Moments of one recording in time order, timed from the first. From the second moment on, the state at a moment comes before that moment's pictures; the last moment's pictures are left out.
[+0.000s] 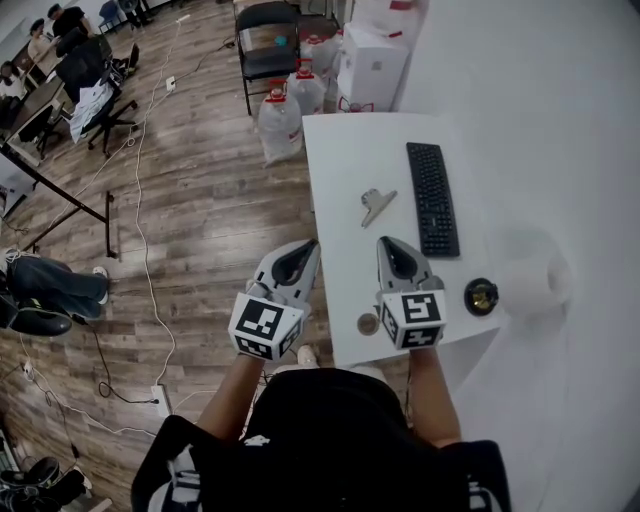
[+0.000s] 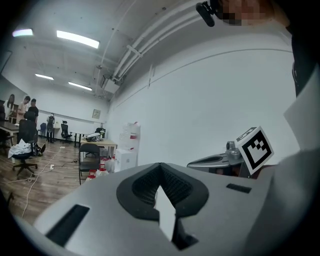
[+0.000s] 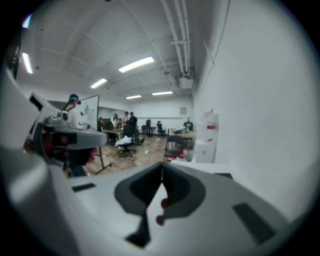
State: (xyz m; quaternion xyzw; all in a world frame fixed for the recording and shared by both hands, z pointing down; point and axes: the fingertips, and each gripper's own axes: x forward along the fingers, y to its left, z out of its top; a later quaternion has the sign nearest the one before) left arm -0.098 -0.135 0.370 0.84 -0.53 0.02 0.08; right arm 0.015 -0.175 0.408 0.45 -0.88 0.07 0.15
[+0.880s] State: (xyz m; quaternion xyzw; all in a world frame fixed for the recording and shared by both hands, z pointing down) left arm -0.047 -0.215 0.475 0.81 -0.55 0.09 0.17; right arm 0.042 -0.253 0.540 0.34 -0.89 0.14 0.28
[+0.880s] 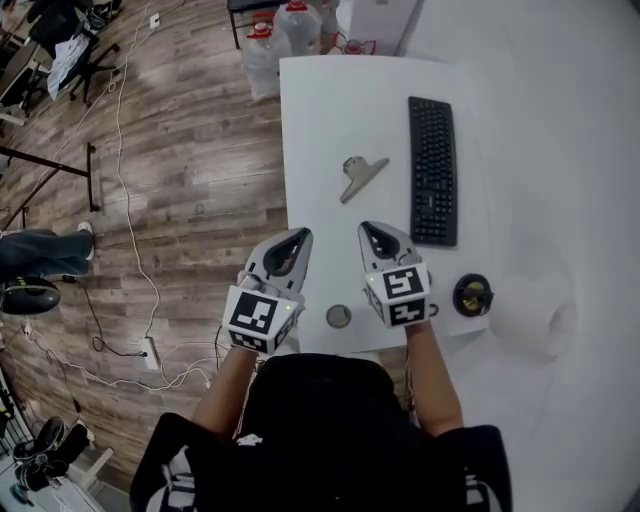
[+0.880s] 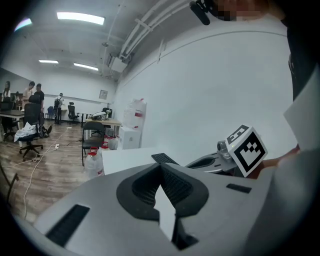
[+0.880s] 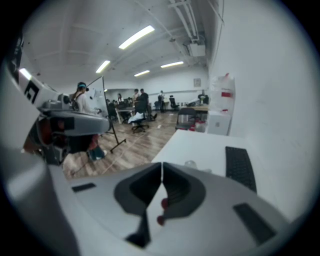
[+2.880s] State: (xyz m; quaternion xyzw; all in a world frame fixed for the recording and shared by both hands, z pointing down) left arm -0.067 -0.242 0.592 0.76 -0.57 0.13 0.29; right arm 0.003 -0.412 0.722 0.25 -0.83 0.09 0.49
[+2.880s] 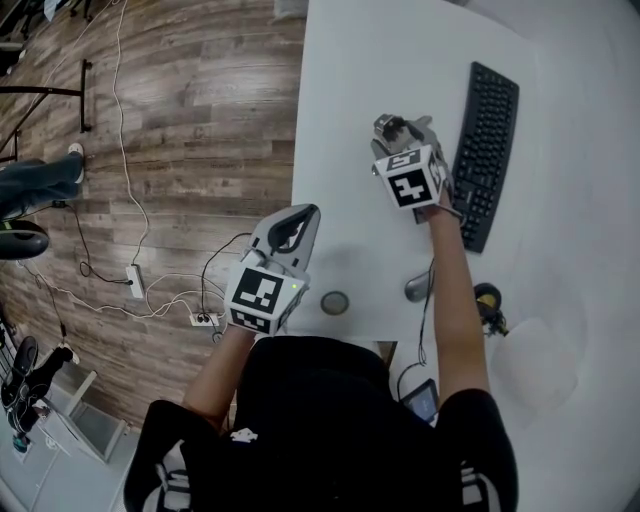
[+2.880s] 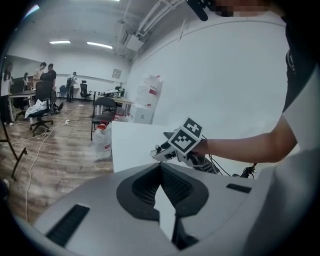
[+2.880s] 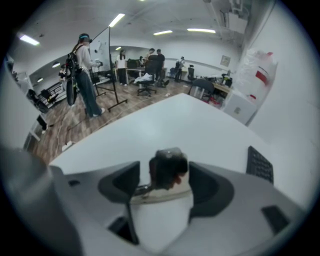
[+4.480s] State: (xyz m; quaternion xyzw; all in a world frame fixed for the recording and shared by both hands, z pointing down) left arm -0.082 -0.235 0.550 0.78 -0.57 0.11 0.24; right arm -0.001 -0.371 0.670 0.26 -0.85 0.06 0.45
